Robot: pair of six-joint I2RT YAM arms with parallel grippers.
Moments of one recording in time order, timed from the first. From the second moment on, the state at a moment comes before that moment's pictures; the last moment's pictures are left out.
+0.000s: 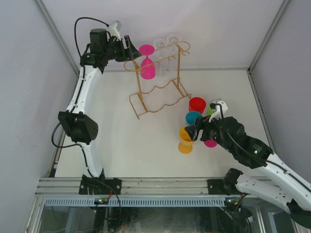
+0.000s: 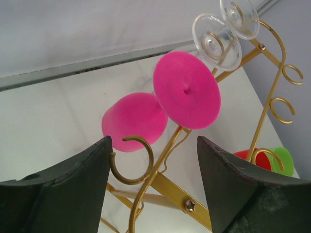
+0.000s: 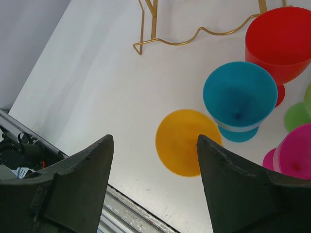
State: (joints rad) left arm -0.16 2.00 2.23 -0.61 0.47 -0.31; right arm 0.84 0.70 0.89 -0.60 0.22 0.49
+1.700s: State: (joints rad) left arm -0.25 1.76 2.09 -0.69 0.37 -0.28; right arm 0.84 0.70 0.89 -0.65 0.22 0.51
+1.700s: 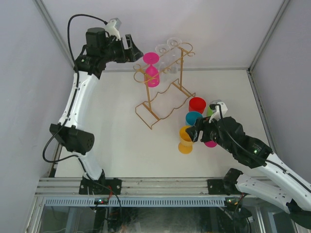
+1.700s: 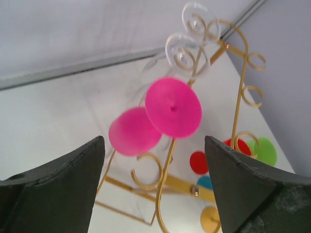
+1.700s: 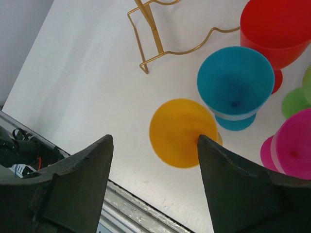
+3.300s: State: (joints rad) left arm -0.23 2.04 2.30 -0.62 0.56 -0.45; right arm 0.82 0.69 0.89 -0.68 0.23 0.51
